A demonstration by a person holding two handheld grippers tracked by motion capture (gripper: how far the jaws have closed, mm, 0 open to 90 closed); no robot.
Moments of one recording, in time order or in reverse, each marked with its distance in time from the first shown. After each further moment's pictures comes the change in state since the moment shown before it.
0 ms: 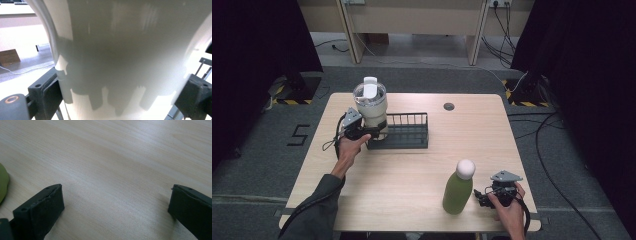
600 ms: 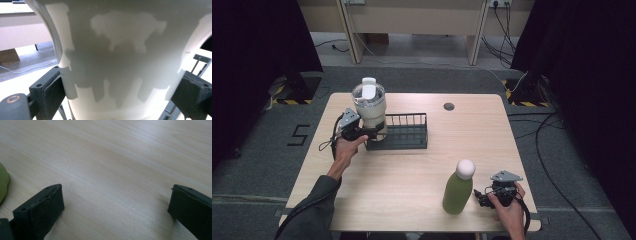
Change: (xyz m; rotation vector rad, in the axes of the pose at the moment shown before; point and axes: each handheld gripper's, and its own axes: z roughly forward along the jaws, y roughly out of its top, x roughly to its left) left arm 0.002 0.002 -0.009 0.014 -0.009 0.013; right arm 0.000 0.000 0.000 -0.001 0.001 -0.001
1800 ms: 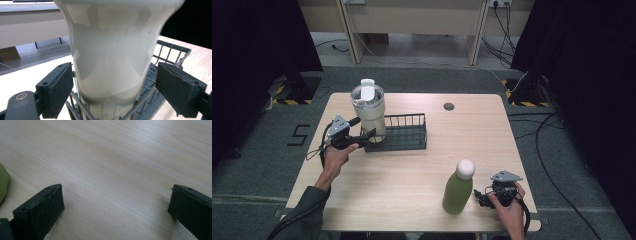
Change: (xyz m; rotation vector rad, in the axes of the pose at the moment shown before) left arm -0.003 -0.005 -0.043 0.013 0.001 0.011; right arm 0.000 0.000 0.000 0.000 0.000 -0.001
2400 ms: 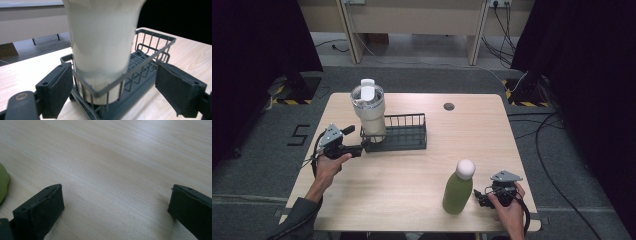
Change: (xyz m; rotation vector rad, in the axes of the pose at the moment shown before) left arm -0.008 -0.012 -0.032 0.025 -0.027 -0.007; right arm 0.000 0.000 0.000 -0.002 -0.001 0.002
